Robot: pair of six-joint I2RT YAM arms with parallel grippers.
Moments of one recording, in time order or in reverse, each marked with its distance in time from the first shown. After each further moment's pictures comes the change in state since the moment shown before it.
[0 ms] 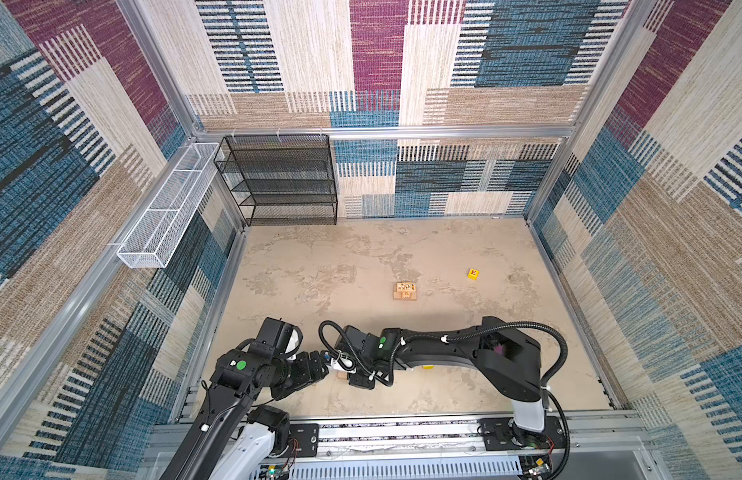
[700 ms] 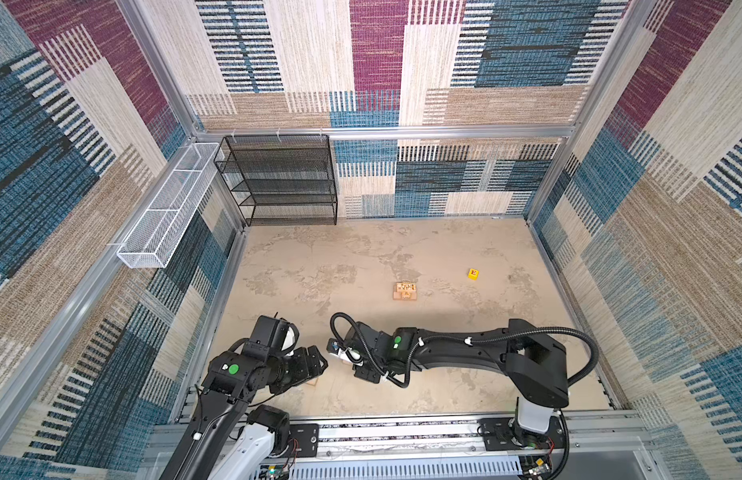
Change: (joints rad) left arm 0.001 -0.007 0.082 0.000 -0.012 0.002; right arm -0.001 -0.170 -0.105 0.066 0.185 0.082
